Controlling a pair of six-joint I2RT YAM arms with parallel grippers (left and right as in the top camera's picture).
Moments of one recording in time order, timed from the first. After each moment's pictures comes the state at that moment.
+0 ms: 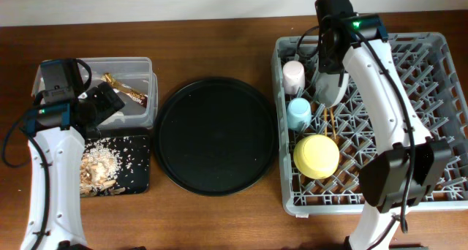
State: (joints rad) left arm 0.21 1.47 1.32 -0.89 -0.11 -0.41; right arm 0.16 1.99 1.99 -1.25 0.43 0.21
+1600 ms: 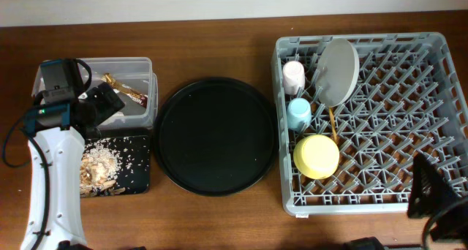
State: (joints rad) left arm 0.21 1.47 1.32 -0.90 -0.11 -0.41; right arm 0.16 0.71 1.77 -1.34 0.16 0.21
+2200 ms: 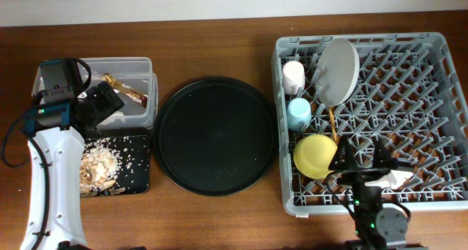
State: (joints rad) left arm 0.21 1.47 1.33 -0.89 -0.11 -0.41; right arm 0.05 0.01 0.02 0.06 0.11 0.39
